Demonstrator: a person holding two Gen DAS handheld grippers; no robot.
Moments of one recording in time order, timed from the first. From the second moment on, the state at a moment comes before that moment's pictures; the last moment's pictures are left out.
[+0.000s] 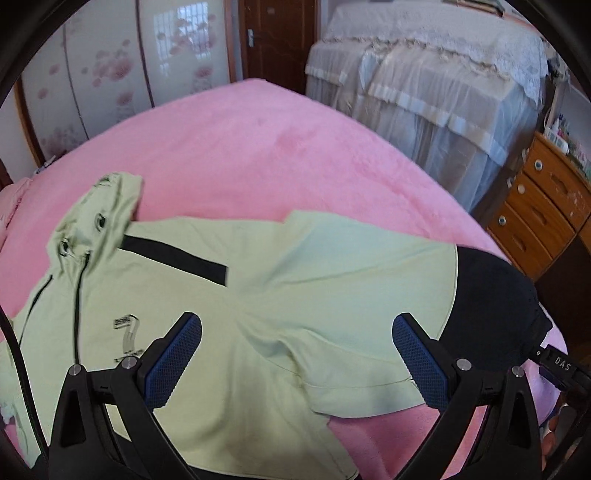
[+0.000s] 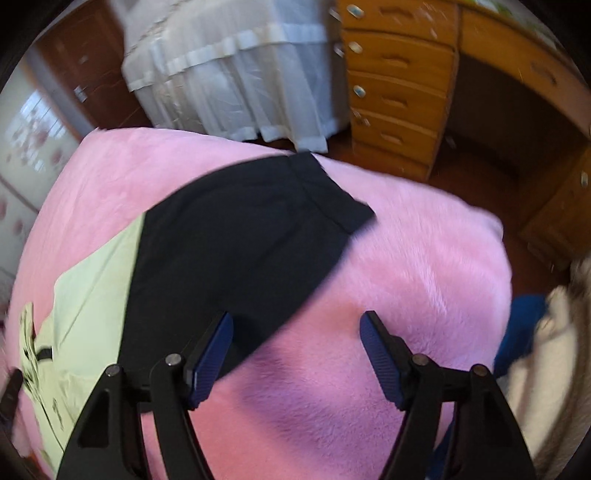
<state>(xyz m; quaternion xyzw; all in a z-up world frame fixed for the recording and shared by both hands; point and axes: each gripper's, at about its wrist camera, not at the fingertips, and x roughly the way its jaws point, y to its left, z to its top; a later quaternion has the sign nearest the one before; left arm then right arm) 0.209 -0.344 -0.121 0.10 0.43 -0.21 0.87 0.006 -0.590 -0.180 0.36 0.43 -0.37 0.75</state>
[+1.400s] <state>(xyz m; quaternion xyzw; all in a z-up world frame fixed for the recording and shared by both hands) 0.198 -0.065 -0.130 -0.03 0.52 -0.08 0.85 0.166 -0.232 -0.152 0.02 0.45 0.03 0.89</state>
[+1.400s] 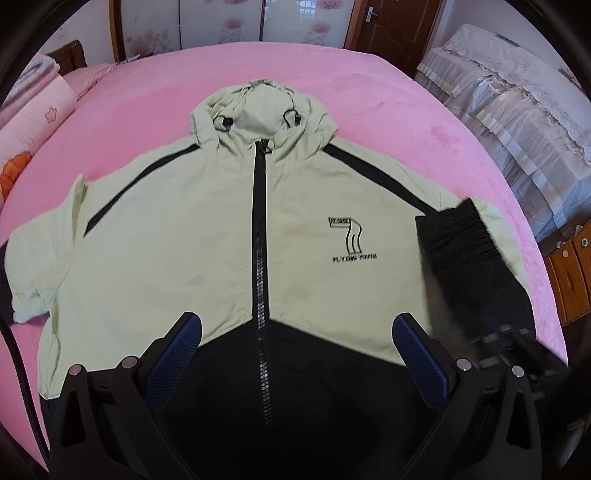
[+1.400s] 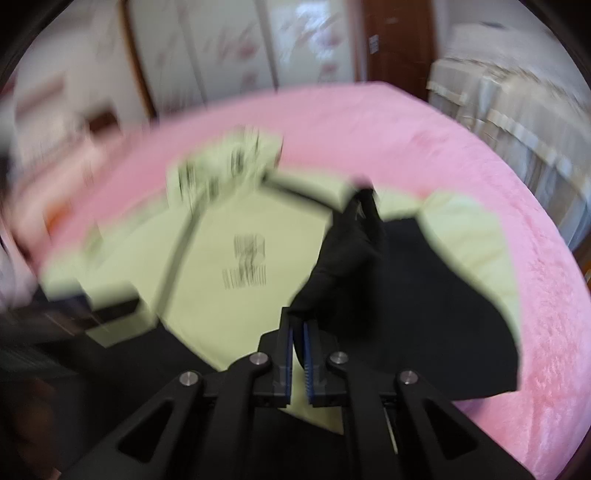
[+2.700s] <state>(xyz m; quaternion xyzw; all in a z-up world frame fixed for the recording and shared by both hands) 0.253 -0.166 -0.239 -0.24 0.63 -0.24 0.70 0.072 -0.323 -0.165 0.12 0.47 -0.02 0.87</state>
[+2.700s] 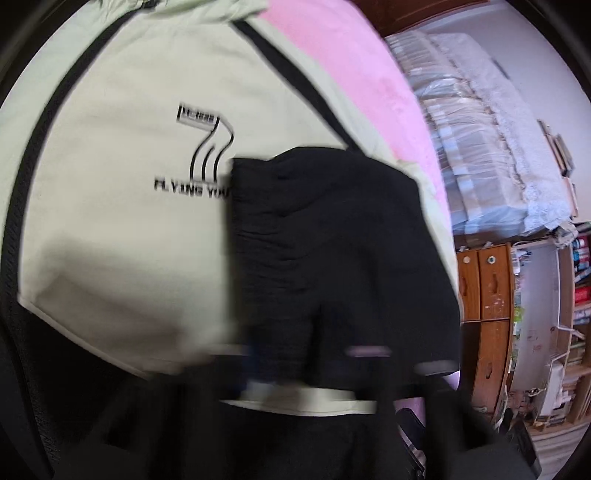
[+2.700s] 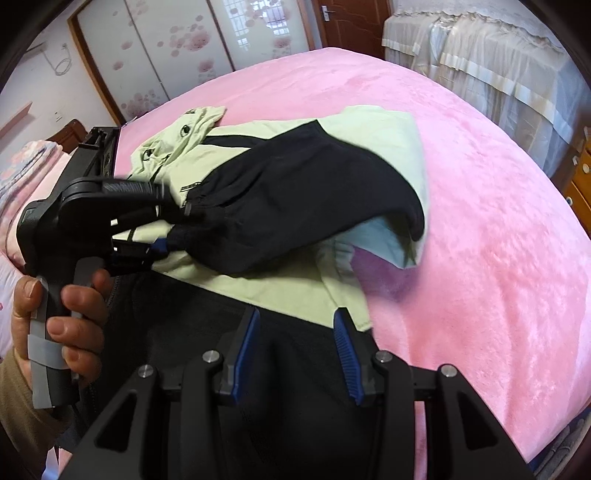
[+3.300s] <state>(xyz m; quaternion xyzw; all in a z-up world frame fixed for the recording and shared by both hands) 0.262 -0.189 -0.006 -0.12 0.45 -0.26 0.85 0.114 -0.392 -0.185 0.24 0.45 -0.07 0.86</state>
